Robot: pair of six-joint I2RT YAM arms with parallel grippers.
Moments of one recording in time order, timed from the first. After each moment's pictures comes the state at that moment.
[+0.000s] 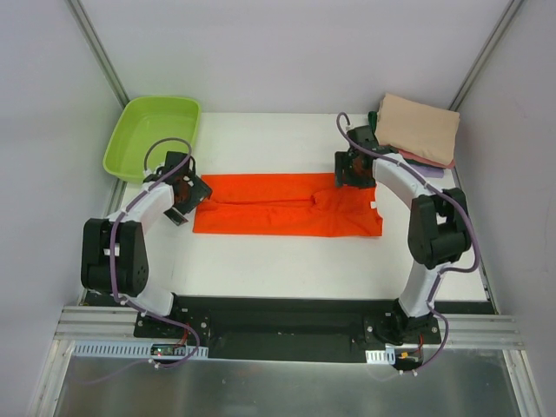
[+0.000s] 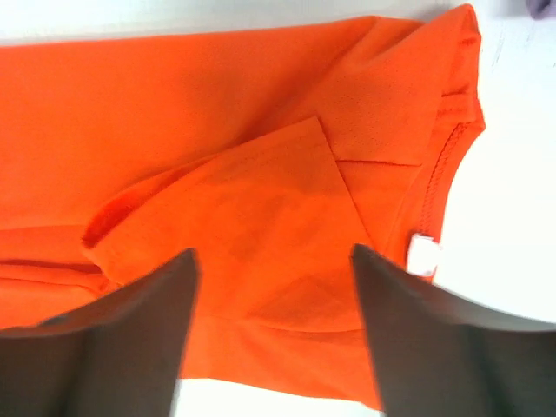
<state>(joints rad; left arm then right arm) -0.08 1.54 0.98 -0.56 -0.13 -0.92 0.32 1.85 1.41 -0.62 0.10 0.27</state>
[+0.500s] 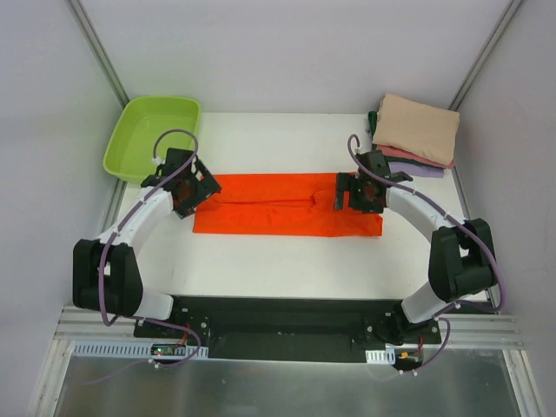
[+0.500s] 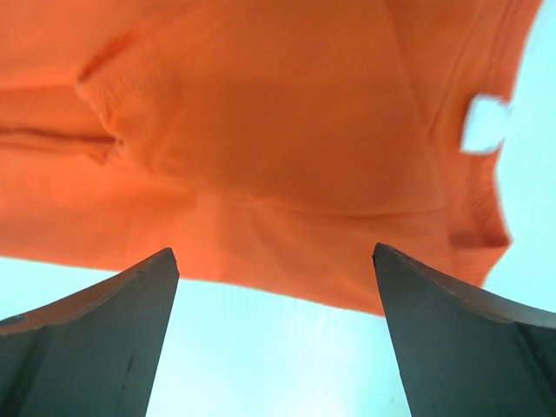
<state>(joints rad) -0.12 1.39 0.97 -0.56 -0.05 -0.83 0.33 1.59 1.11 -0.57 -0.01 0.32</state>
